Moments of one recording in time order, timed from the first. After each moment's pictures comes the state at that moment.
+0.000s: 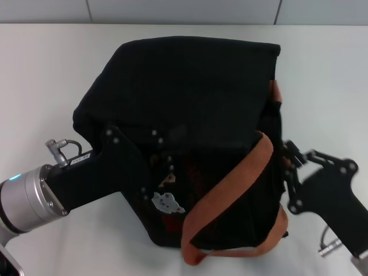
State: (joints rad) left arm -0.48 -2.08 0.70 0.10 1.69 1.93 0.39; right arm 0.20 2.09 -0.04 0.31 -2.04 -1.66 -0.57
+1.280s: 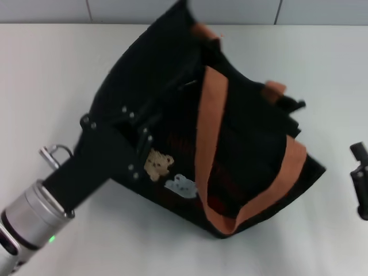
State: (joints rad) left arm -0.41 -2.08 0.45 -0.15 1.69 1.80 0.11; right arm 0.08 2.08 0.04 0.22 -2.03 -1.92 -0.17
